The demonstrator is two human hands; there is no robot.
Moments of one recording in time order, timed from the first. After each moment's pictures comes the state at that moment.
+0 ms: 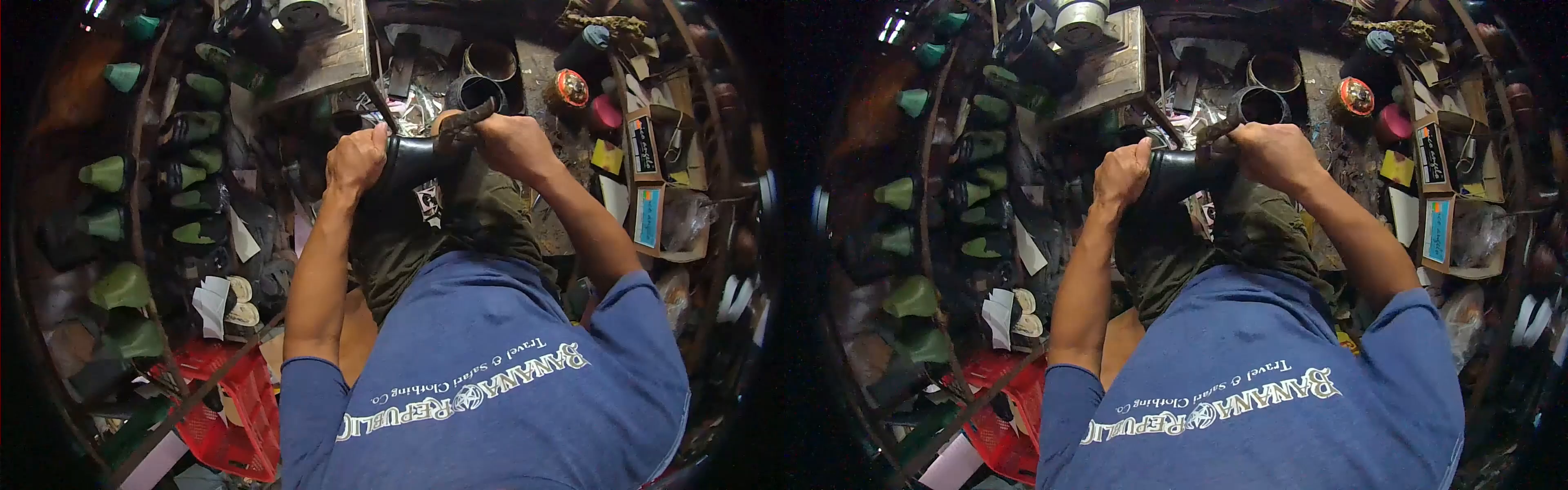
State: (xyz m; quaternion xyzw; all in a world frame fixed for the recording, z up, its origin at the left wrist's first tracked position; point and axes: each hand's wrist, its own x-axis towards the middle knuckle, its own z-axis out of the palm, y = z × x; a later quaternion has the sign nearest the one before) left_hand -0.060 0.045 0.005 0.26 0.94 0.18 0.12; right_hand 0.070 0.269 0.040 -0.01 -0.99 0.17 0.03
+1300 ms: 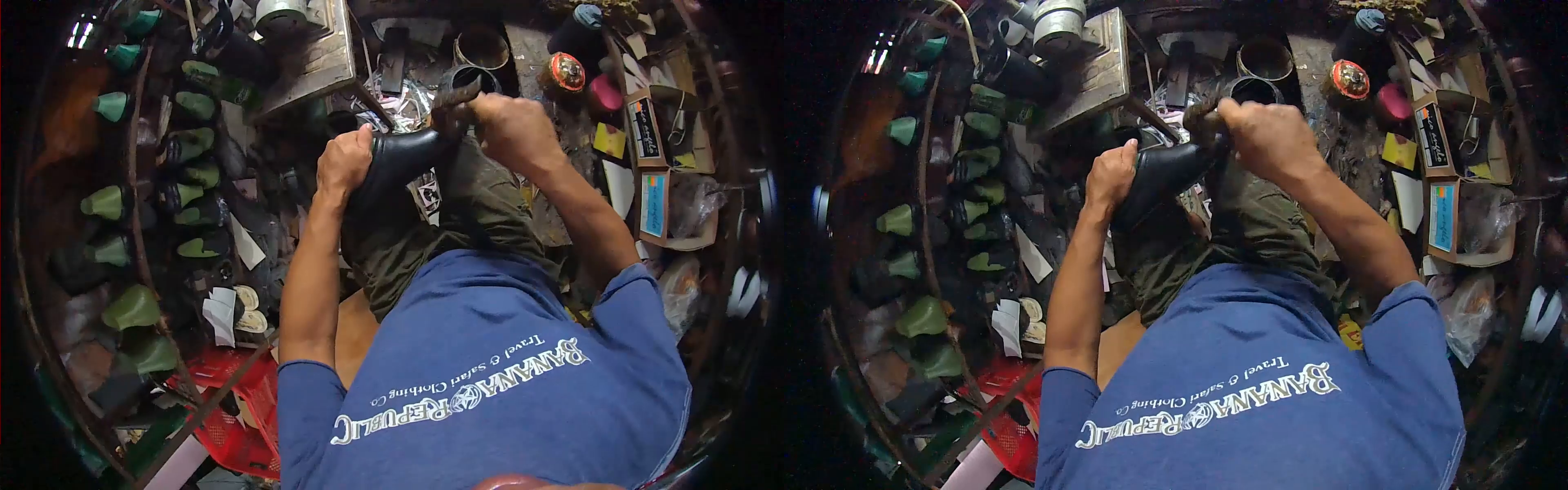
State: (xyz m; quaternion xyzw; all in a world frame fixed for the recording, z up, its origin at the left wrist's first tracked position) left_hand -0.072 0.052 -0.001 0.22 0.94 0.19 0.17; right_hand 0.071 0.275 0.055 -0.09 -0.98 0.16 0.08
